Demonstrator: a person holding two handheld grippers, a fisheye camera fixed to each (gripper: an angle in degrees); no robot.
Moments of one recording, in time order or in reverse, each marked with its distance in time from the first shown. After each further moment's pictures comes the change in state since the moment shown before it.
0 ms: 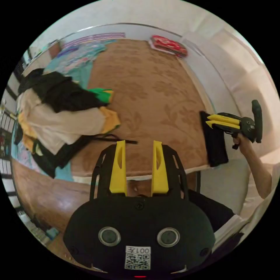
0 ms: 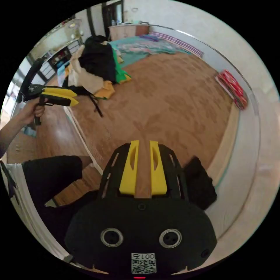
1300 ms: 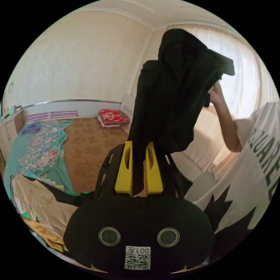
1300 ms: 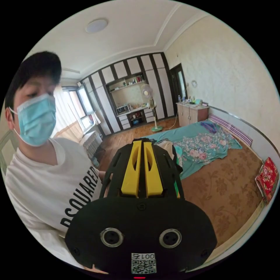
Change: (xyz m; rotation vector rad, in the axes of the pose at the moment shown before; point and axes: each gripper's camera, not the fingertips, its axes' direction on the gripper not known) left arm -0.529 0.107 -0.493 0.608 0.453 0.430; right arm 0.046 0.106 -0.718 0.661 -0.572 -0.287
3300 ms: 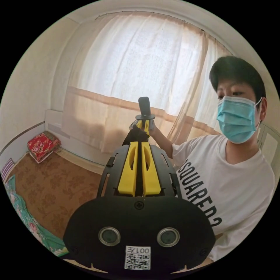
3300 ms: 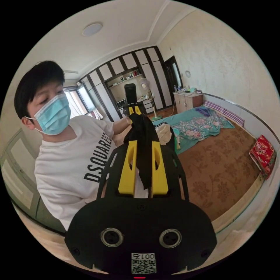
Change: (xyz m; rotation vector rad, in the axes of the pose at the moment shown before) left arm 0.156 -0.364 -0.253 -0.170 0.639 0.402; right arm -0.221 0.386 -0.500 -0.090 -0.016 0.067
